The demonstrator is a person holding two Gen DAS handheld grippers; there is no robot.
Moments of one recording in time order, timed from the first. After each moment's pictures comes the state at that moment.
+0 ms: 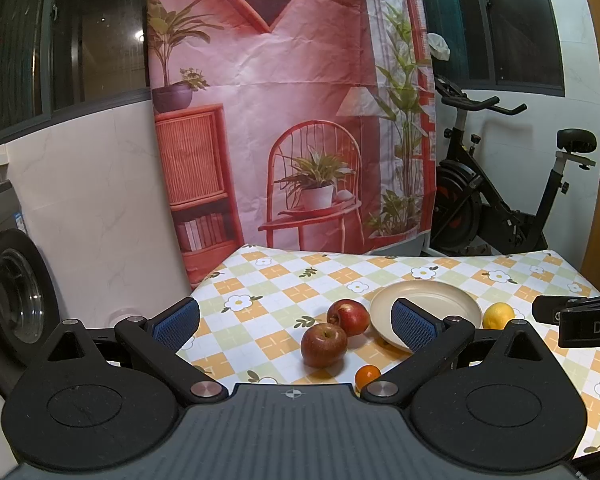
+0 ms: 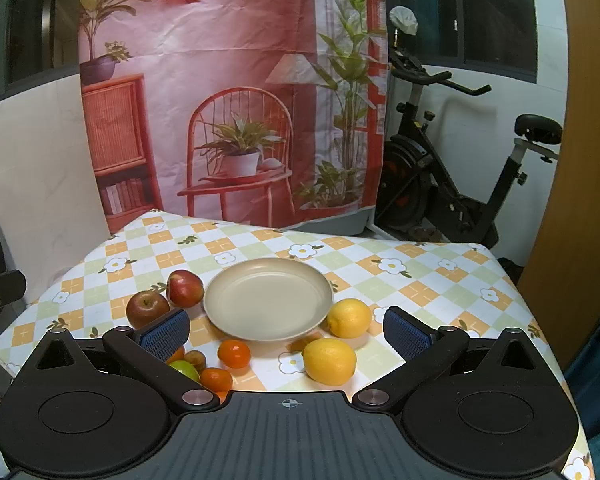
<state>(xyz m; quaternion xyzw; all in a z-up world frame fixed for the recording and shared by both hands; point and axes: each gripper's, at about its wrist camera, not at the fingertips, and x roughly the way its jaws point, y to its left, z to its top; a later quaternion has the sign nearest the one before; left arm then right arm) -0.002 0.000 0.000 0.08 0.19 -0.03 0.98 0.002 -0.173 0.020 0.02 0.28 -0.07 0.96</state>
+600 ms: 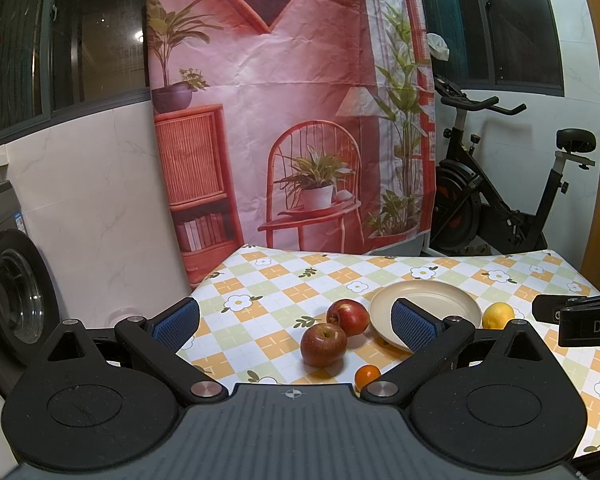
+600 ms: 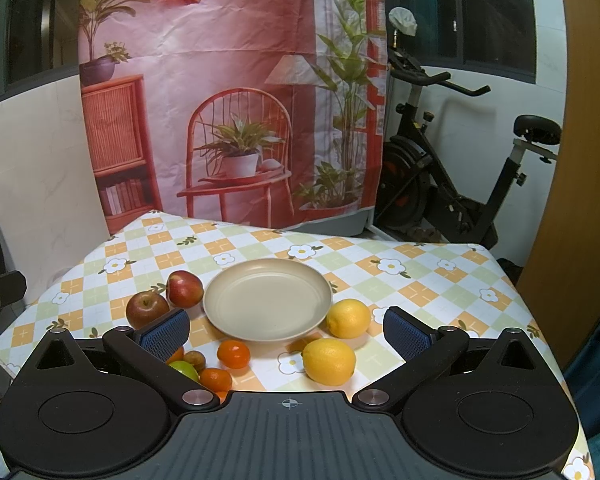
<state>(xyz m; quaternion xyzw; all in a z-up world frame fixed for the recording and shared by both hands) -0.002 0.000 0.000 0.08 0.19 -0.03 0.98 0.001 -0.173 0.020 0.02 0.28 -0.07 0.96</state>
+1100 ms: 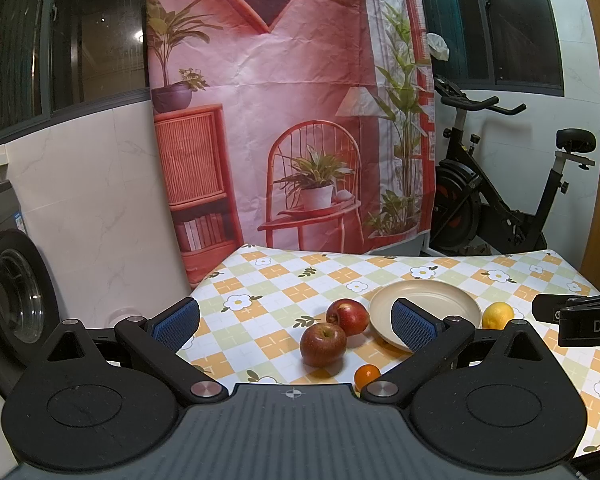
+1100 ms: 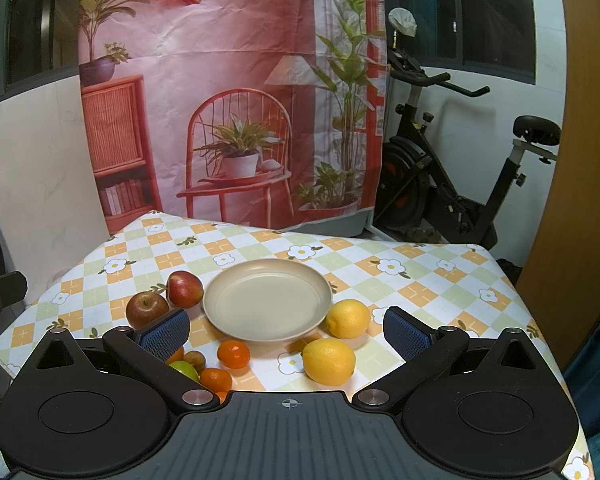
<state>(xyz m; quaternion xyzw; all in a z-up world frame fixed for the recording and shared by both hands) -0.002 0.000 0.000 0.08 0.19 -0.03 0.98 0.001 -0.174 0.021 0.02 0.28 -0.07 0.96</state>
